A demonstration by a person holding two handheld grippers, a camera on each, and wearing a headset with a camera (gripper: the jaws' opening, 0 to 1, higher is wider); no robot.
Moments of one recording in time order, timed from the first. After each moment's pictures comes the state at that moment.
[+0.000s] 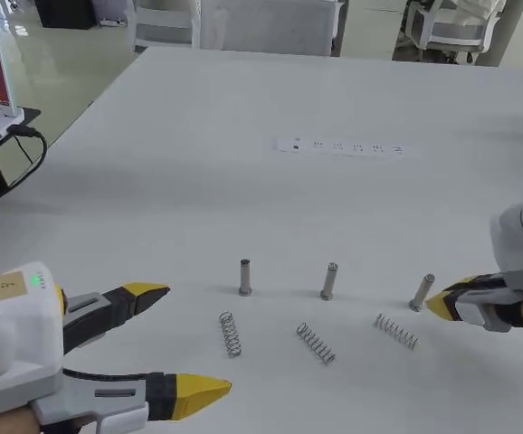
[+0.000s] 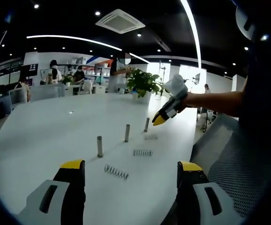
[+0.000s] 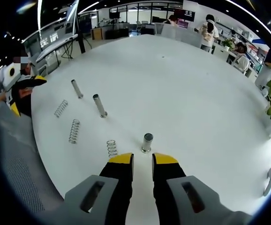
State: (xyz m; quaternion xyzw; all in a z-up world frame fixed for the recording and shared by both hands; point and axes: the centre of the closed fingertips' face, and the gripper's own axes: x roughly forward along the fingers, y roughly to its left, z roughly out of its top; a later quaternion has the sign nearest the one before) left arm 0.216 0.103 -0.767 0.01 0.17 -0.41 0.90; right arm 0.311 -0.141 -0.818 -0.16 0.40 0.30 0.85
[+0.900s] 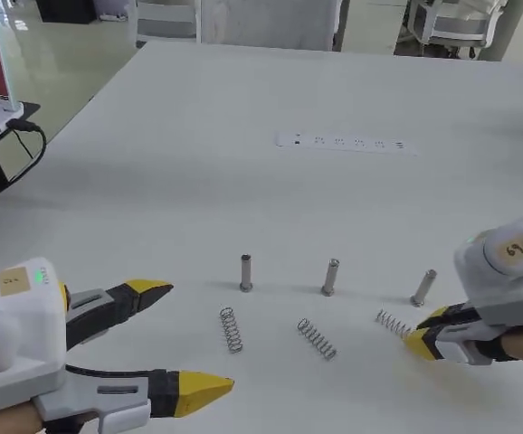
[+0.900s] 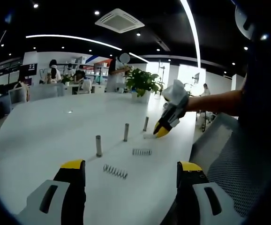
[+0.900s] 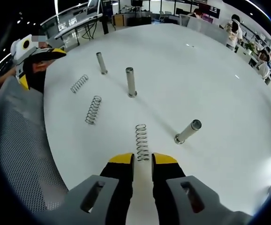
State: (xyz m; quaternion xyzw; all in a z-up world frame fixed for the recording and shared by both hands) left arm 0.215 0.102 -0.769 0.01 0.17 -0.41 0.89; right arm 0.282 -0.115 -0.853 -0.20 0.44 0.37 0.79
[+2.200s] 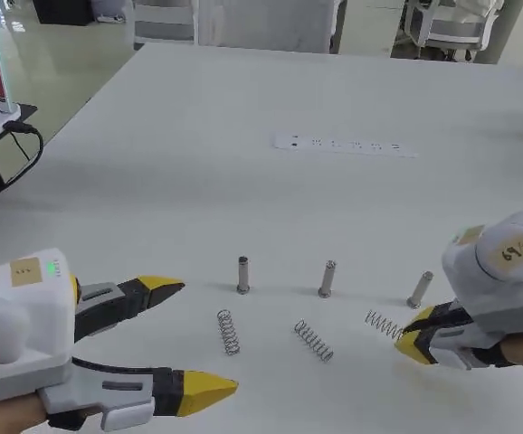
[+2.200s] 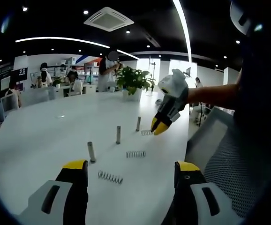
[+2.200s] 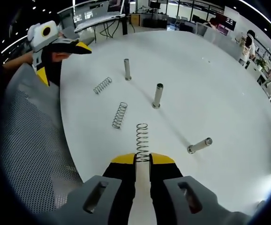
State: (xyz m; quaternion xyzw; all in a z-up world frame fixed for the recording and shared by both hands) left arm 0.215 0.085 -0.760 0.04 0.17 -0.45 0.87; right arm 0.253 -0.089 -0.819 -0.24 0.41 0.43 0.77
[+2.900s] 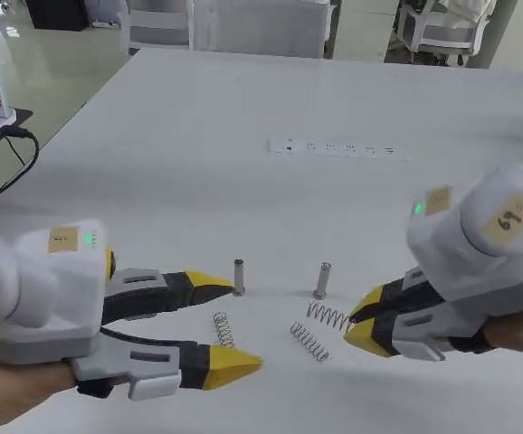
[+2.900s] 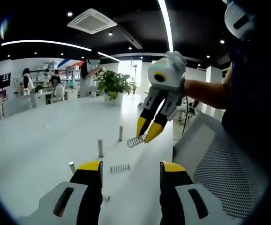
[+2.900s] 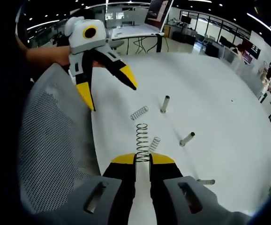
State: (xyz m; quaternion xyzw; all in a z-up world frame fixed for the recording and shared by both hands) left arm 0.210 0.050 -0.738 0.04 0.15 -0.54 0.83; right arm 0.221 -0.022 -0.763 -0.29 0.34 0.53 0.72
